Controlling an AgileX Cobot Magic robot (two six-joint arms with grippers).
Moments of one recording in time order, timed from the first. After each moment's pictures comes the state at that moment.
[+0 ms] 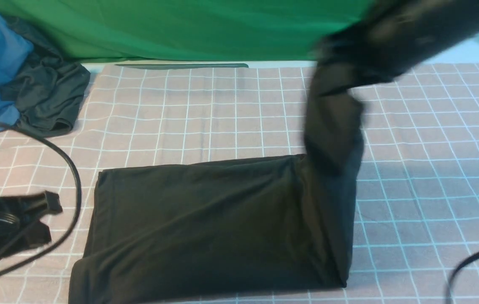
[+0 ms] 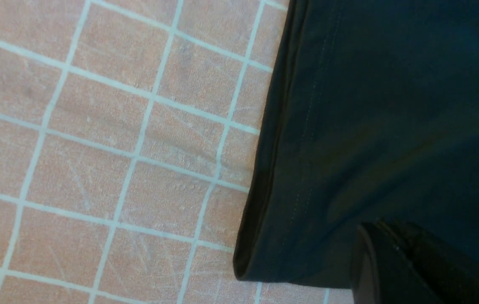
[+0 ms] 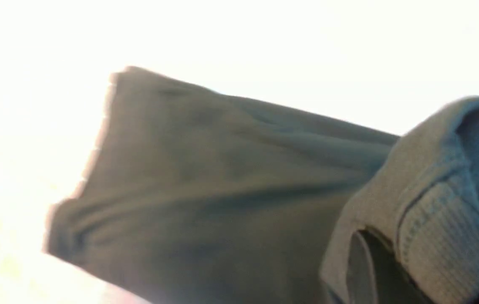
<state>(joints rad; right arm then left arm) 0.53 1.59 -1.54 0.24 0.91 0.14 0.04 0.94 -0.69 -0.17 0.87 -0.23</state>
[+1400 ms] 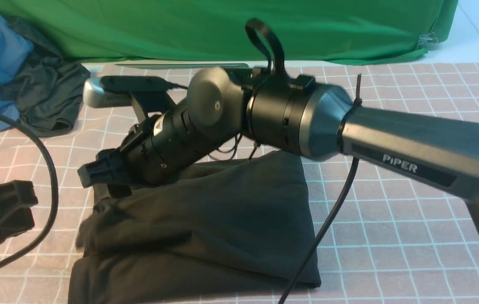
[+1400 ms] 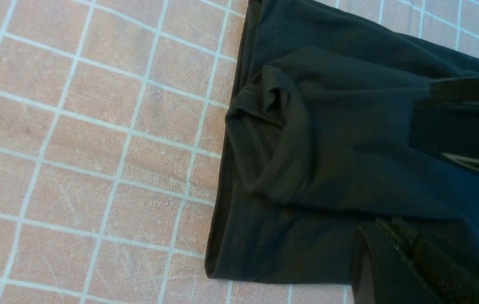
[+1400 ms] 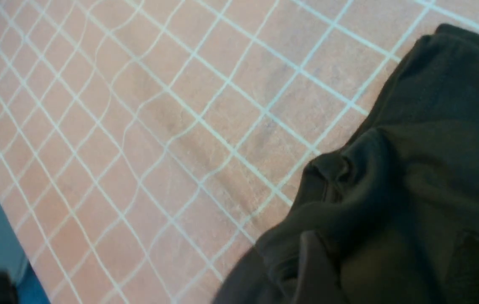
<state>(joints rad) 0.86 2.13 -1.85 0.49 0.70 -0.01 0.04 0.80 -0.74 -0.18 0.94 -0.23</state>
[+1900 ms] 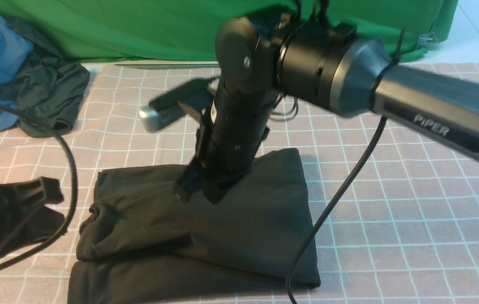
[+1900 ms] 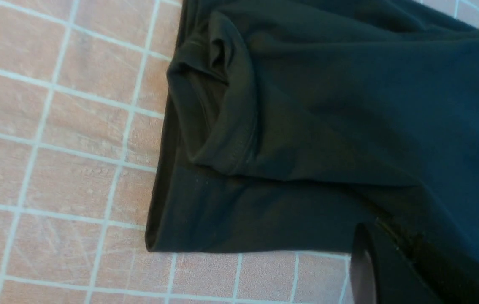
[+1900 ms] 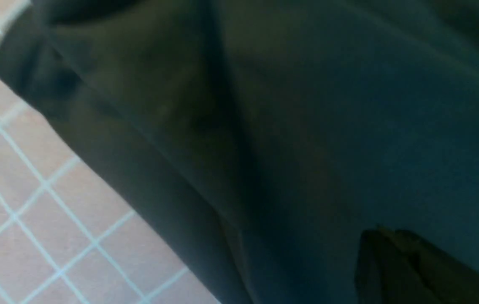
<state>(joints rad) 0.79 2.12 -1.89 0.17 1.15 -0.06 0.04 0.90 -0.74 -0.33 0.95 -0.15</state>
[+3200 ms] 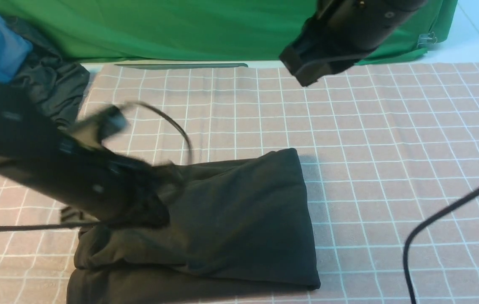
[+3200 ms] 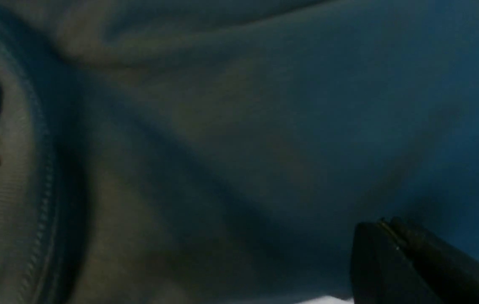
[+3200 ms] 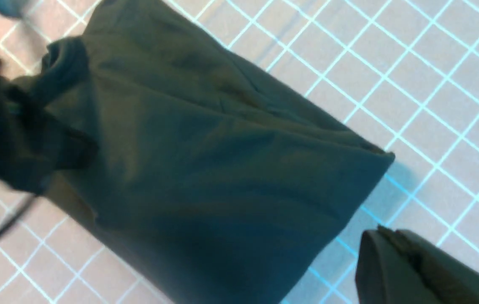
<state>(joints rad) 0.59 1.69 -1.82 0.10 1.21 -0.08 -0.27 1.44 -0.88 -0.37 0.78 -0.20</state>
